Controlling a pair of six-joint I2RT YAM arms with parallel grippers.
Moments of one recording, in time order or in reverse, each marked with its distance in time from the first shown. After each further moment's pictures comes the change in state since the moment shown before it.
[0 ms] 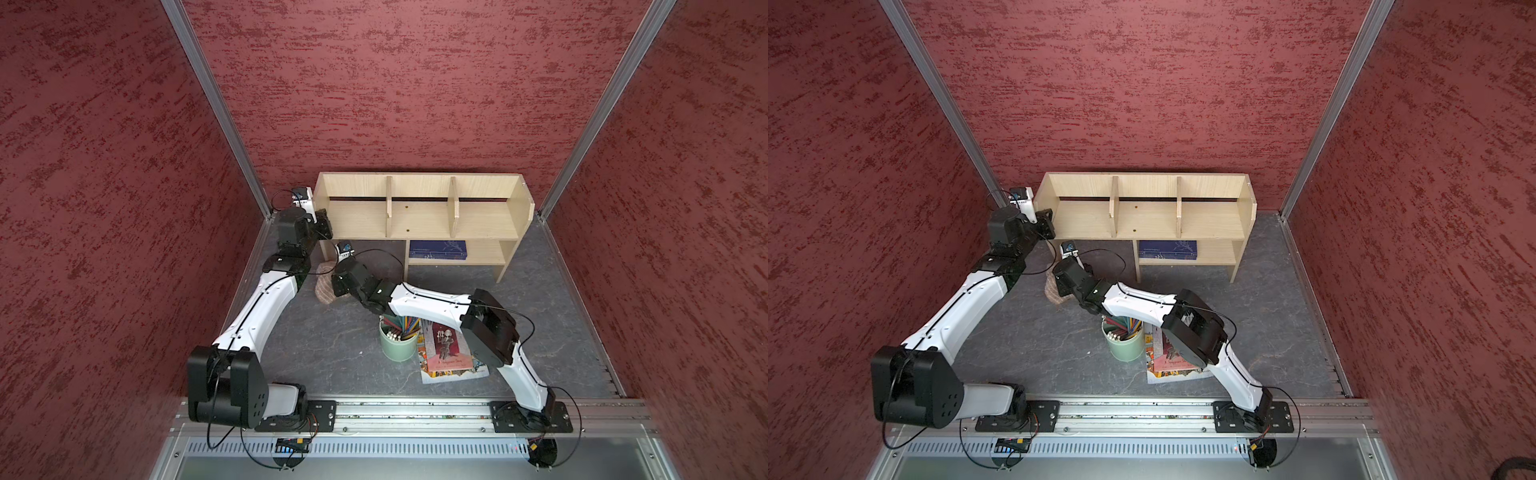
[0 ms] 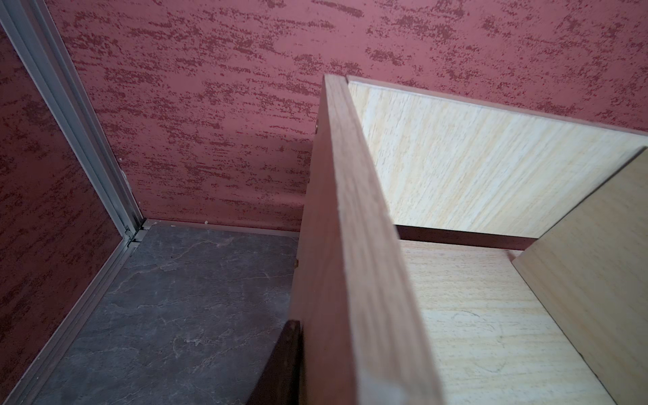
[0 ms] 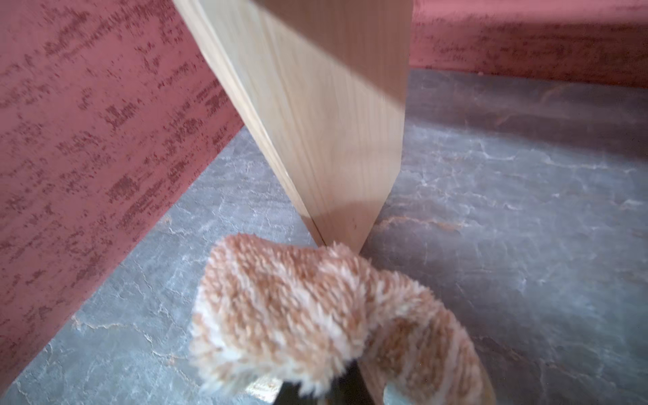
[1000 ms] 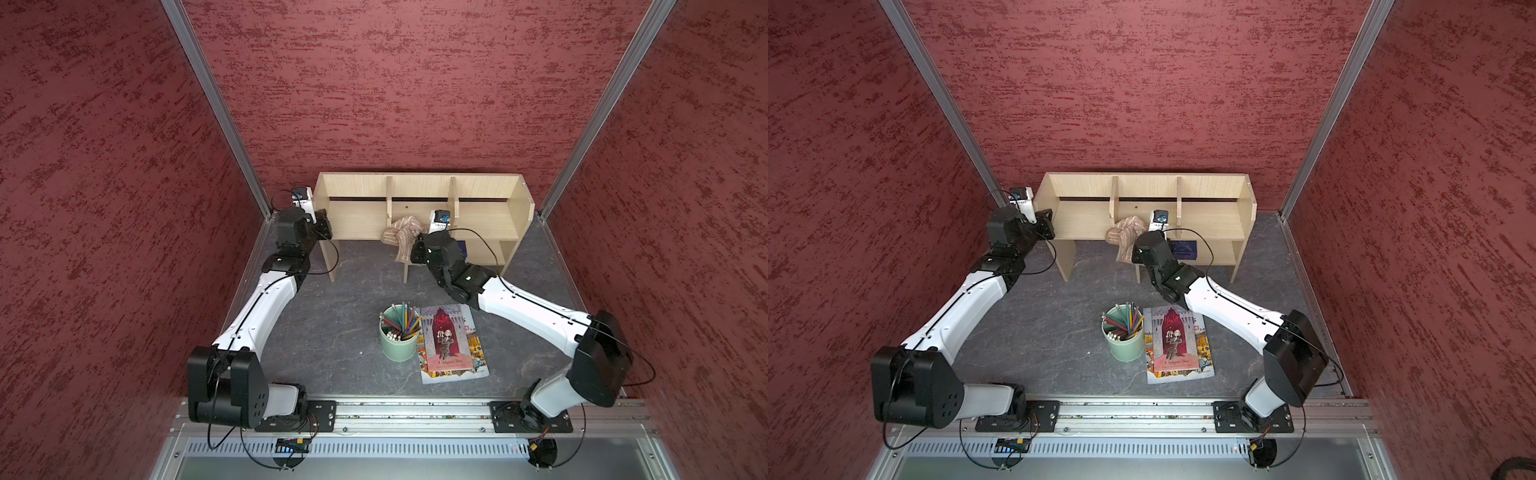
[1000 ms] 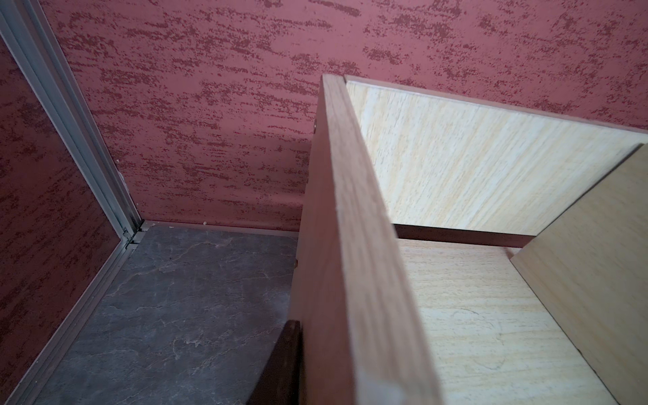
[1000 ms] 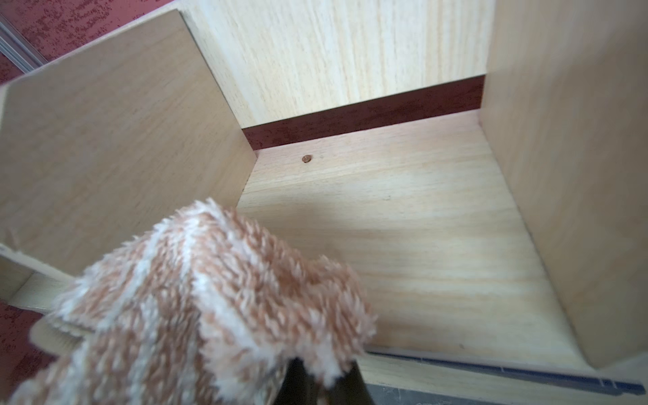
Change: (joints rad) left arm 0.007 0.000 0.000 0.000 0.018 0.008; right arm -0.286 -0.665 -0.591 0.060 0.140 0.062
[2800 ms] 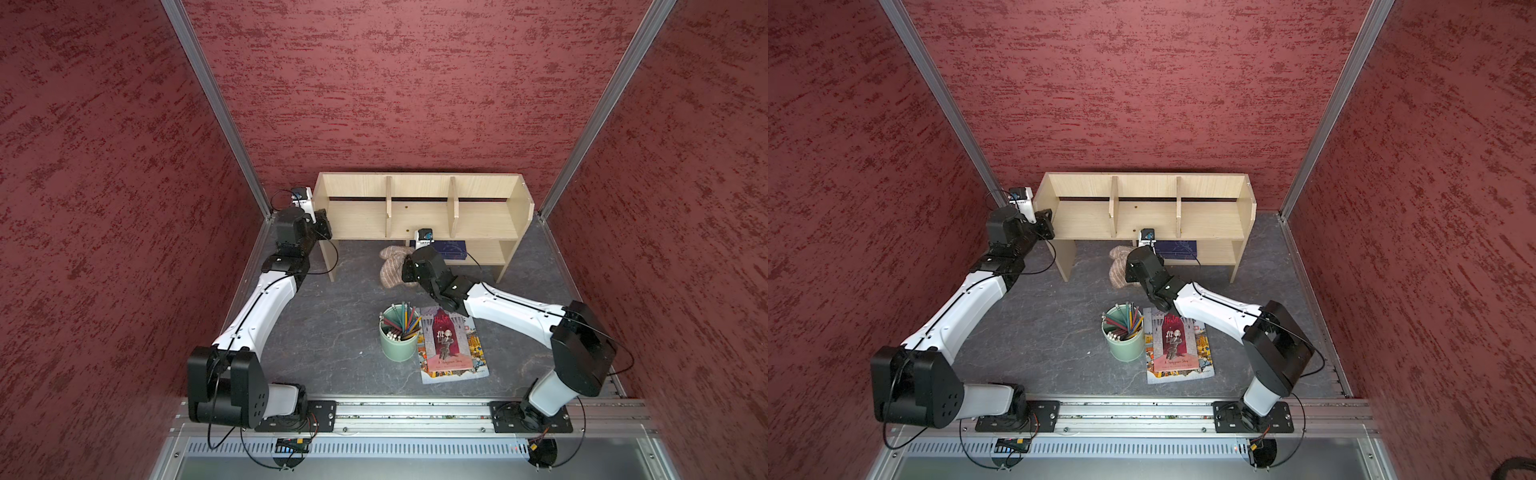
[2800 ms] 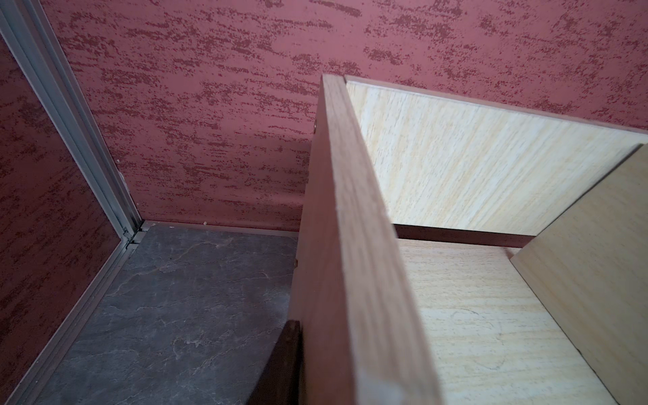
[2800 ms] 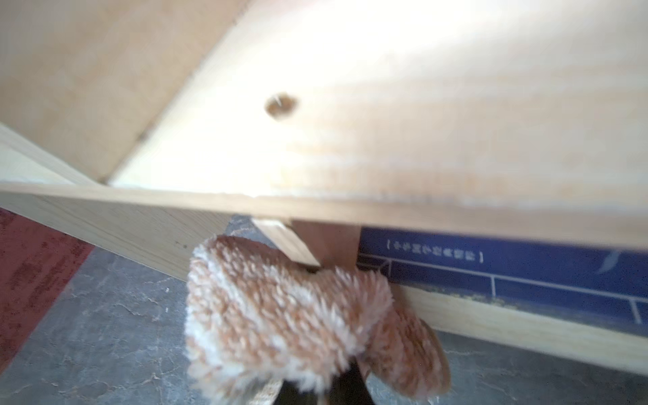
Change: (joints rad) left arm 0.003 0.000 0.000 0.000 0.003 0.000; right arm 0.057 0.082 -0.045 0.018 -0.103 0.002
